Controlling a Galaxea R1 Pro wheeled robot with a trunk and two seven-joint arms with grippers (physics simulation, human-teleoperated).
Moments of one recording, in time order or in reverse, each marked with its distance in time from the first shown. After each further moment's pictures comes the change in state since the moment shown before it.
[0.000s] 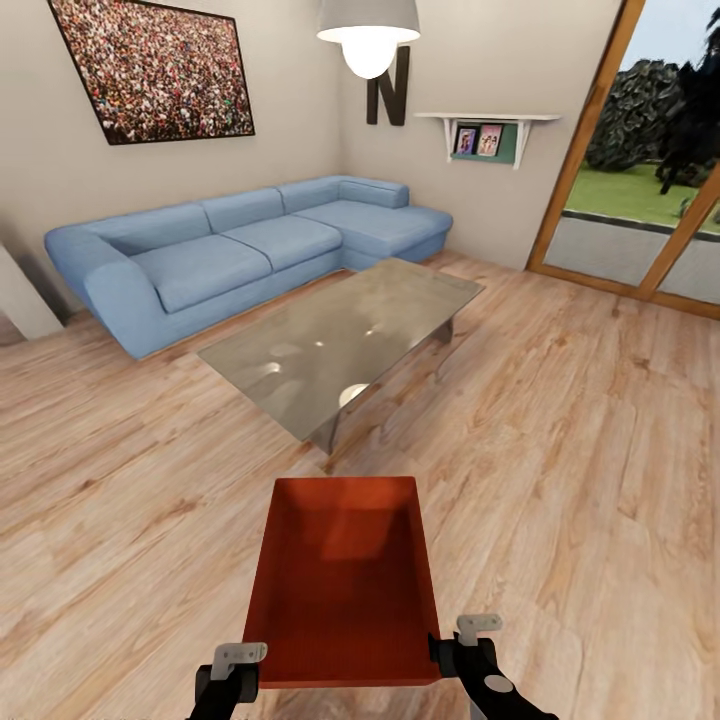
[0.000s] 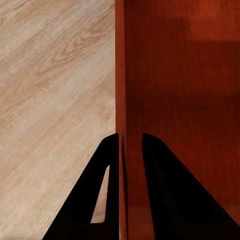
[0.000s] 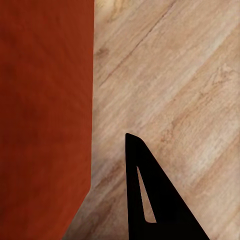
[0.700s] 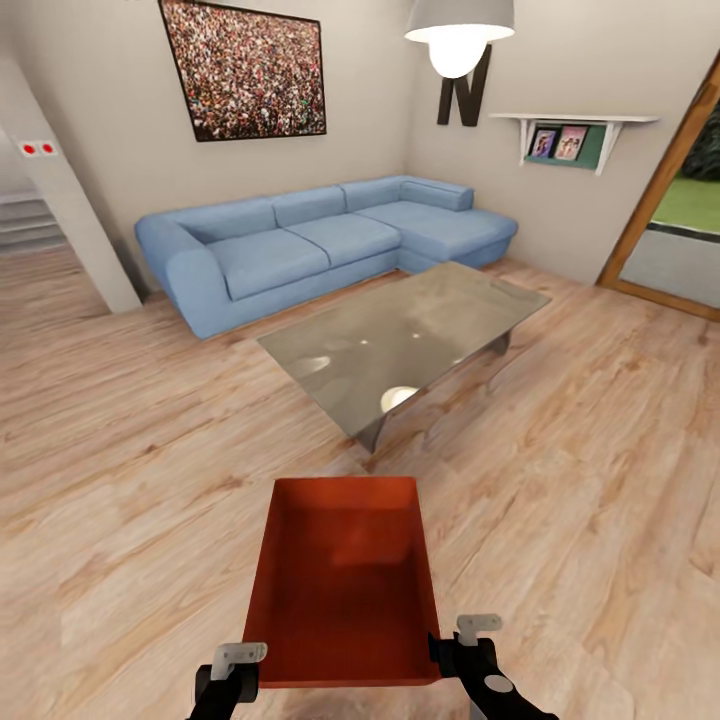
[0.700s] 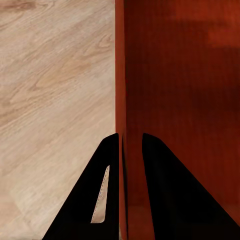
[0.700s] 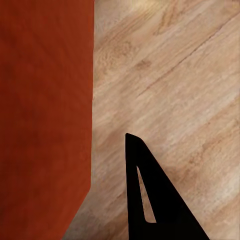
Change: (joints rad) left arm 0.000 0.000 0.000 0.000 0.000 0.000 0.000; right arm 0.000 0.000 0.000 0.000 0.000 0.000 0.000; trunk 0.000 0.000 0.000
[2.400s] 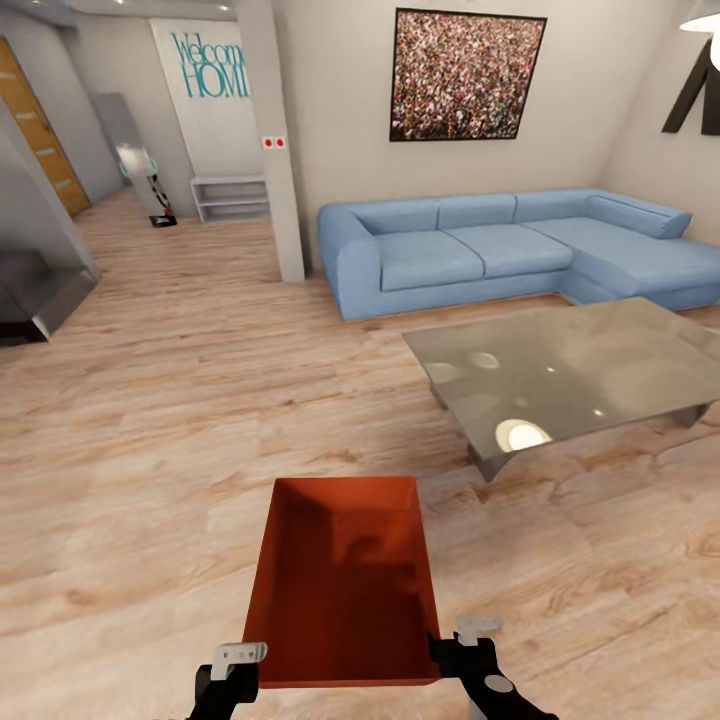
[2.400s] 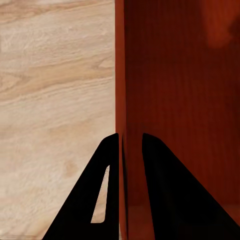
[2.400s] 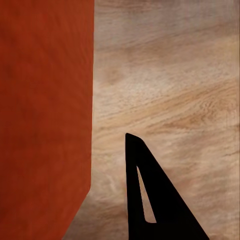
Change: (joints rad) left arm 0.000 0.000 0.000 0.000 0.000 0.000 0.000; right arm 0.000 0.000 0.000 0.000 0.000 0.000 0.000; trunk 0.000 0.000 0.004
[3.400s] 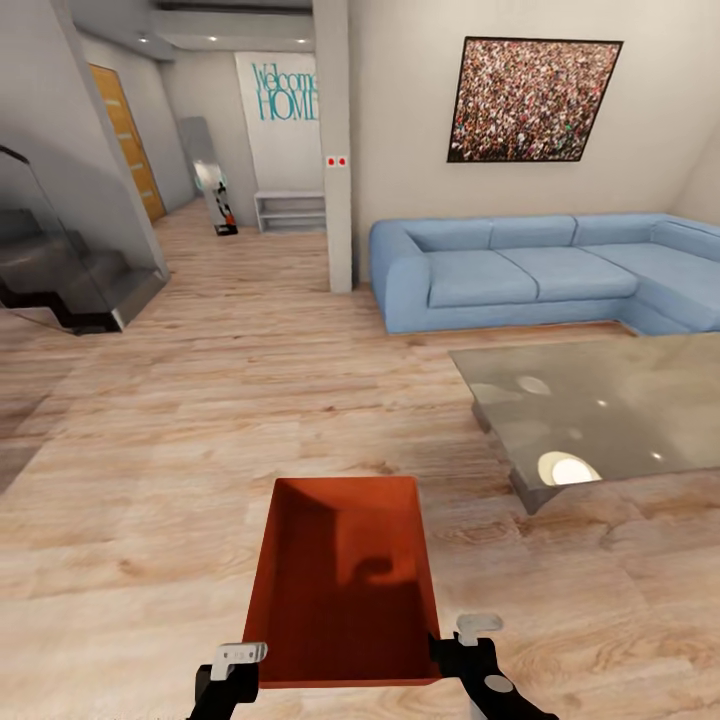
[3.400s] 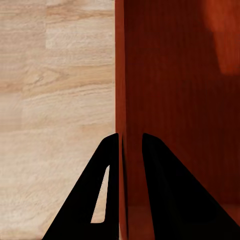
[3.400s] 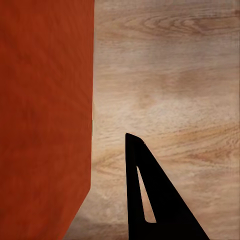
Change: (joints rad) left arm 0.000 0.000 0.000 0.000 0.000 0.000 0.000; right arm 0.000 0.000 0.000 0.000 0.000 -0.001 0.000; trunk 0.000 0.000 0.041
